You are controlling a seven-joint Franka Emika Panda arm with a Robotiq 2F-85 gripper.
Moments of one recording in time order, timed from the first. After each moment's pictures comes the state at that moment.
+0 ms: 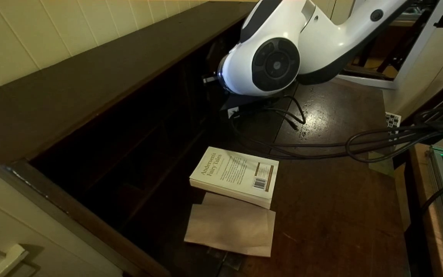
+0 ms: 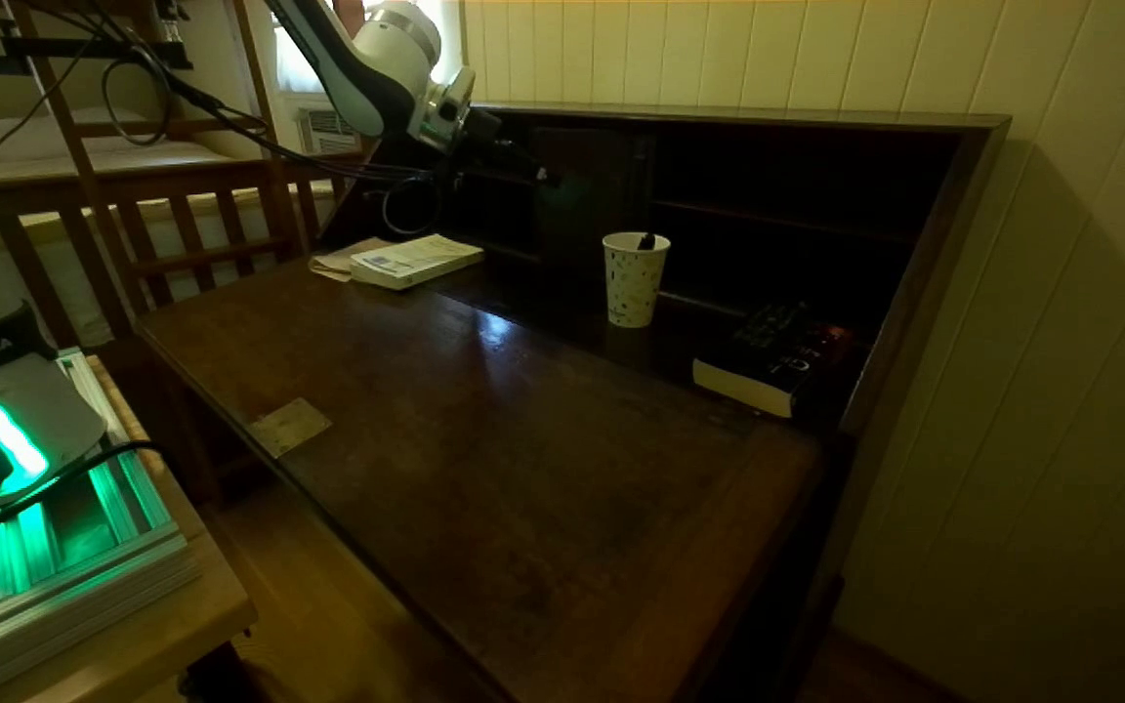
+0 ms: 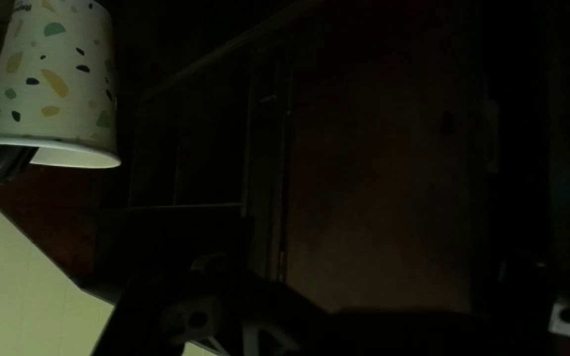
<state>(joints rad) 0.02 0.35 0.03 -2.07 -1.84 2.37 2.33</state>
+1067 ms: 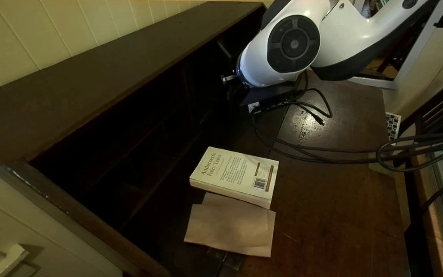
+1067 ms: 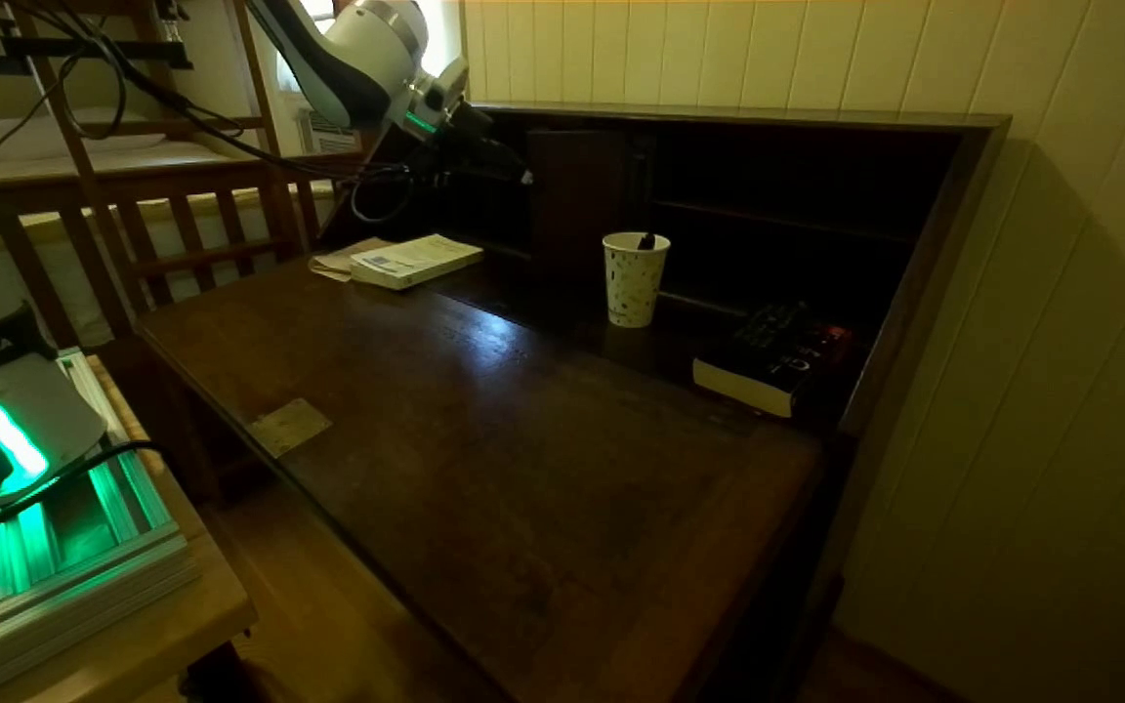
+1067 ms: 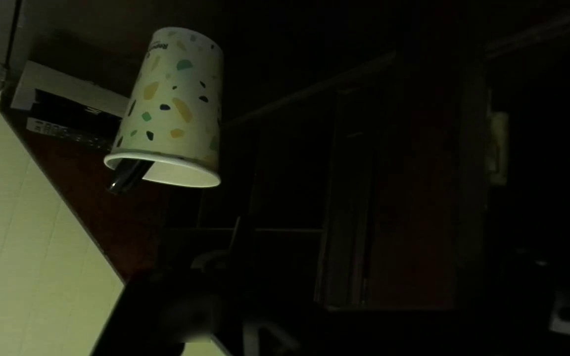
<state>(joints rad) -0.02 0.25 0.03 -2.19 -1.68 2.39 2.17</state>
